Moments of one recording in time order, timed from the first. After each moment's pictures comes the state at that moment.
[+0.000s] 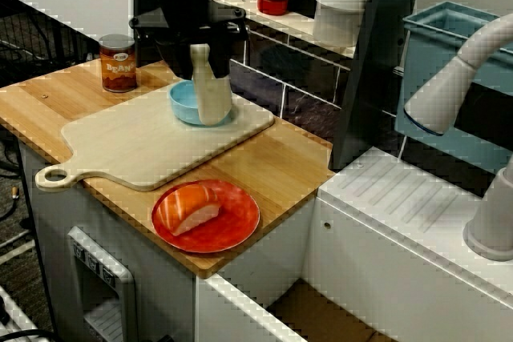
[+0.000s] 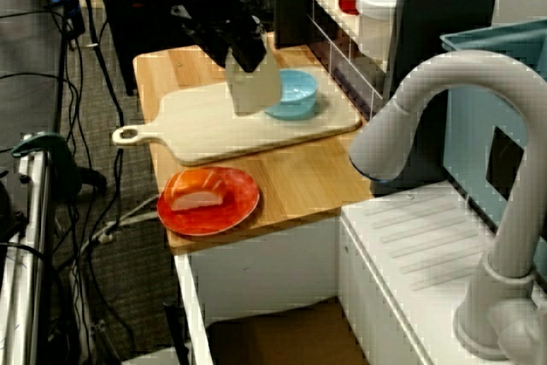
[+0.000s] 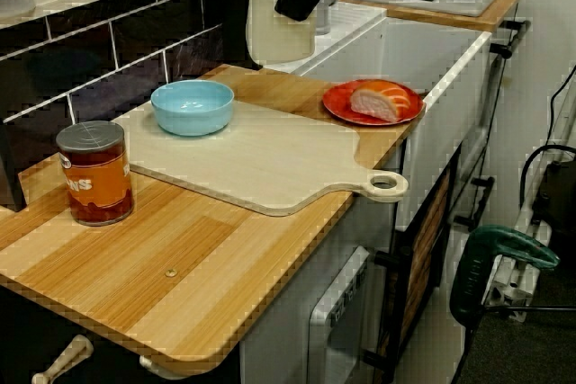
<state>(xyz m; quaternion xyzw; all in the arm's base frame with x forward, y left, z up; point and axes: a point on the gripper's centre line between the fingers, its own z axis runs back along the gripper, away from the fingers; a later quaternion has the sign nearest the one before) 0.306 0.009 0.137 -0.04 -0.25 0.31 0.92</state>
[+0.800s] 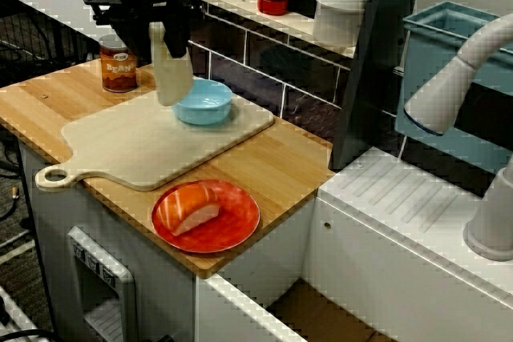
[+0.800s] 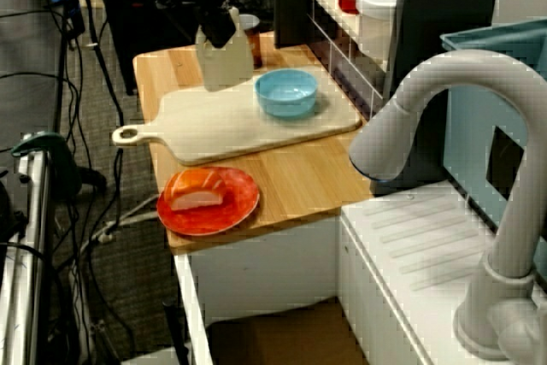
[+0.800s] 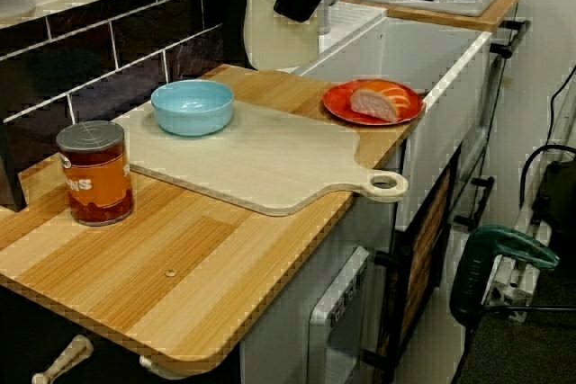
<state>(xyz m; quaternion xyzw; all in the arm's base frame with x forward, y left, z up) 0.284 0.043 0.145 -0.03 -0.24 0.29 0.93</state>
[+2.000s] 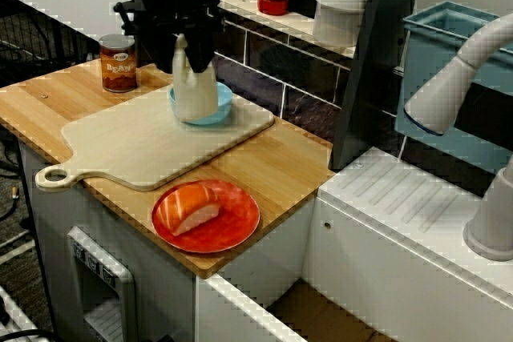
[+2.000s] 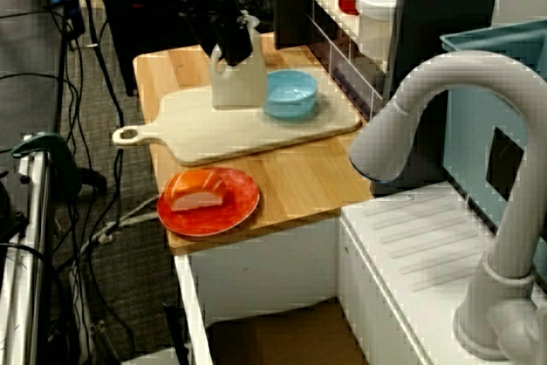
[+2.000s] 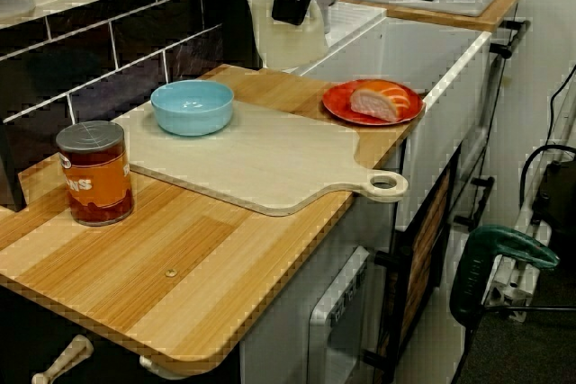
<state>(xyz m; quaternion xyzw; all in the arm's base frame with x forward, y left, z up) 0.303 0.020 0.134 -0.10 -0.14 0.21 0.96</state>
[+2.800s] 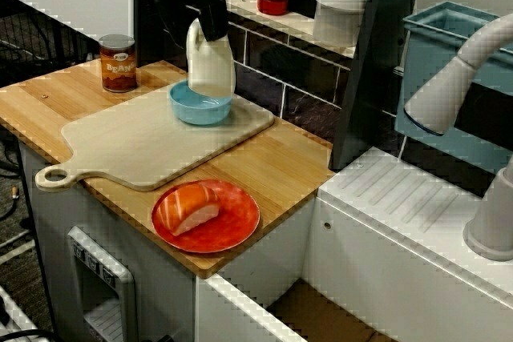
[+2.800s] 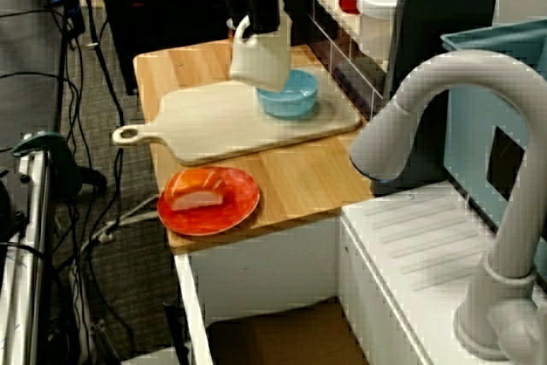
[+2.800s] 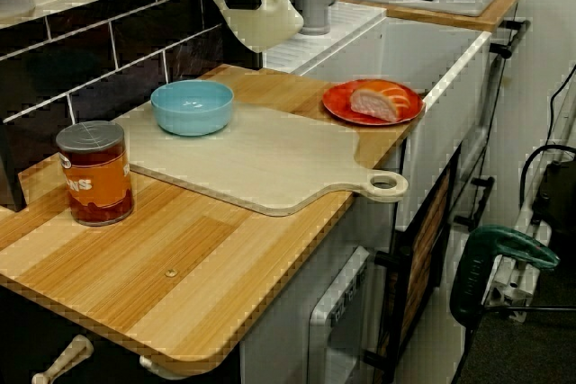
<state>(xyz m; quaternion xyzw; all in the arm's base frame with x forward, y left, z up) 0.334 0.042 0.147 -0.21 -0.03 0.15 0.96</state>
